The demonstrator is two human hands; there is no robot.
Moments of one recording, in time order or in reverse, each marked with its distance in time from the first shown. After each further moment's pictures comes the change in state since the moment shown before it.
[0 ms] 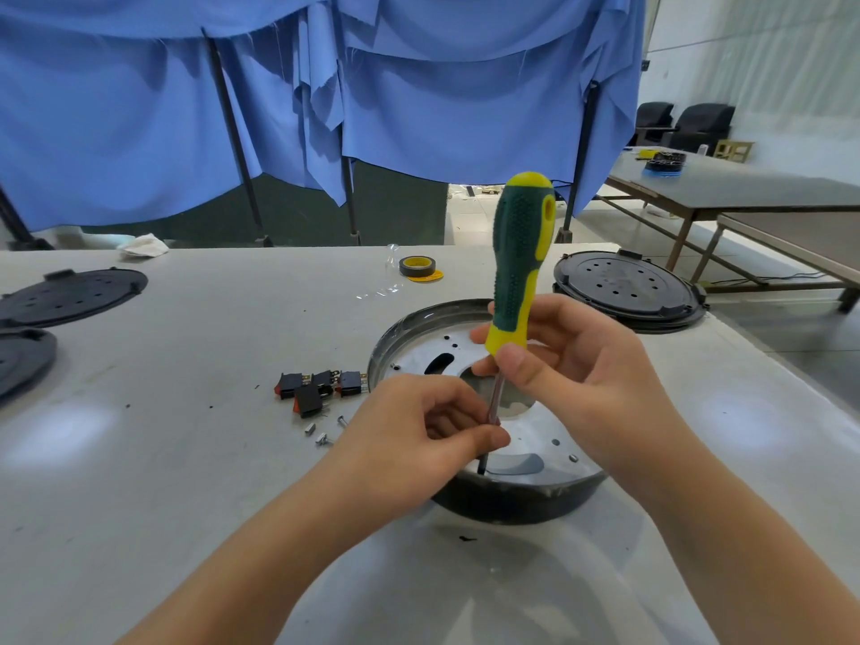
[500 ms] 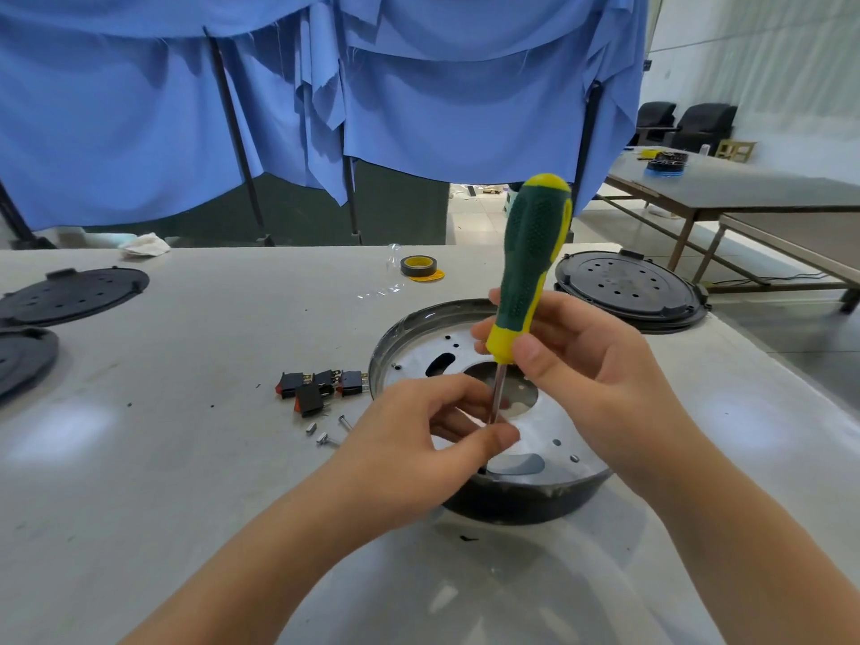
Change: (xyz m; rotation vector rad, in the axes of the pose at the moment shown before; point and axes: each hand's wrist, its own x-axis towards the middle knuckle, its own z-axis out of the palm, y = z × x) left_hand -0.001 -0.002 0.001 0.016 -0.035 0.052; right_hand 0.000 -0.002 -0.002 -0.013 -0.020 -0.007
